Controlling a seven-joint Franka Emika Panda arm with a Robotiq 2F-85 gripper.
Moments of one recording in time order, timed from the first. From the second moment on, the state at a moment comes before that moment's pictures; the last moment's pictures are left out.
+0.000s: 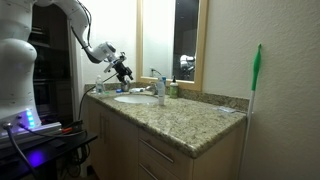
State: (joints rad) arm -0.09 0.13 -0.12 -2.25 -0.93 2.52 0.71
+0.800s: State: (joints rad) arm -0.11 0.36 -0.23 -1.99 -0.66 2.60 0.85
